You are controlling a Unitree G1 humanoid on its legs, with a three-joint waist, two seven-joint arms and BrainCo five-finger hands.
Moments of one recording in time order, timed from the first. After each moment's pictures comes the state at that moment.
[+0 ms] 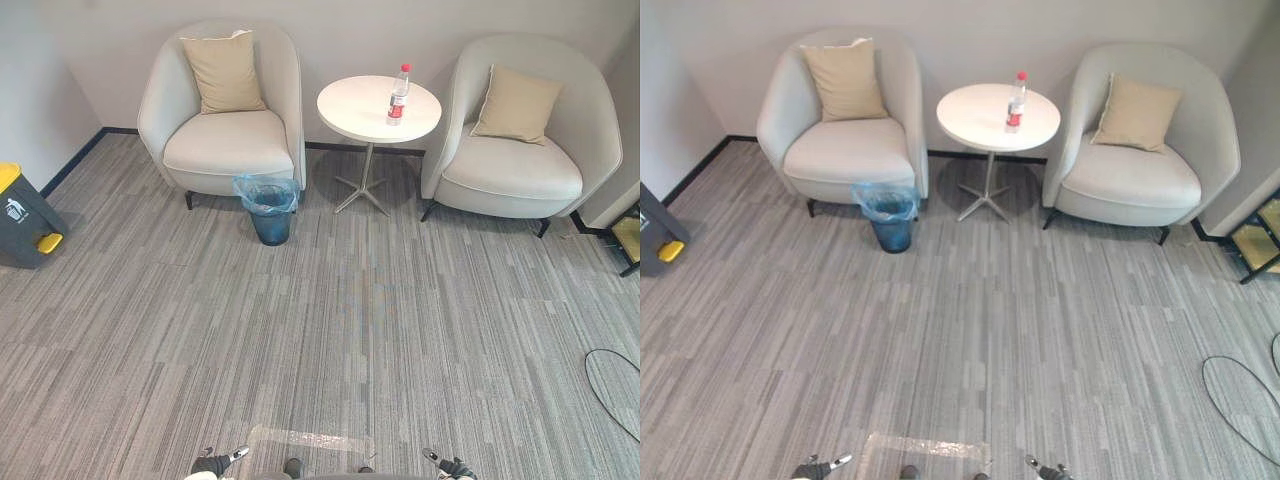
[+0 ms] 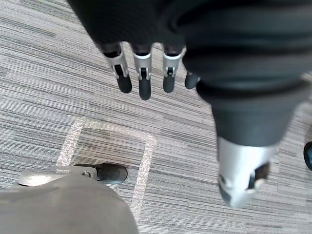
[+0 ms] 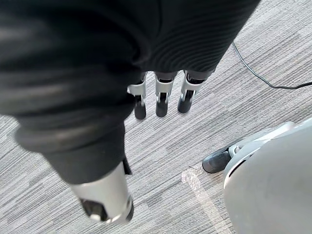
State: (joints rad) left arm 0.09 0.12 0.13 1.10 -0.02 -0.01 0.15; right arm 0.05 -0.02 -0.43 1.14 0.20 -0.03 -0.13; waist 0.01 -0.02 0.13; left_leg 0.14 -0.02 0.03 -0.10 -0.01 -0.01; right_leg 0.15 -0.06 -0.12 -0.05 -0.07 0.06
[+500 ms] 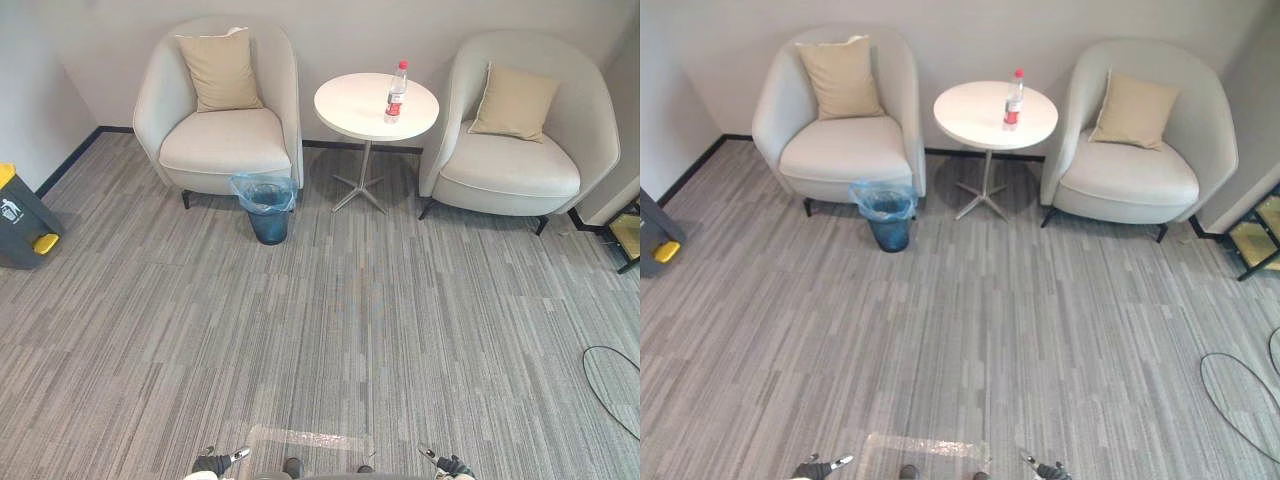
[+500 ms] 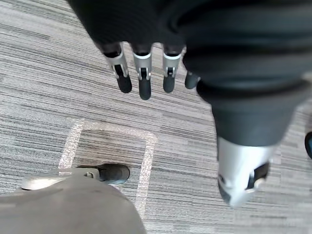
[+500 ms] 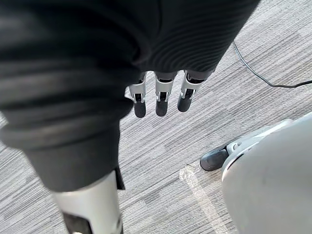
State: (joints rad) left arm 0.09 0.14 0.09 1.11 -0.02 -0.01 0.15; right arm 0.04 -0.02 -0.42 1.15 0.20 -0.03 -0.12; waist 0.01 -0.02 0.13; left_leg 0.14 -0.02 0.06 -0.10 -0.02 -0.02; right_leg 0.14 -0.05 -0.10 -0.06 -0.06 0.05
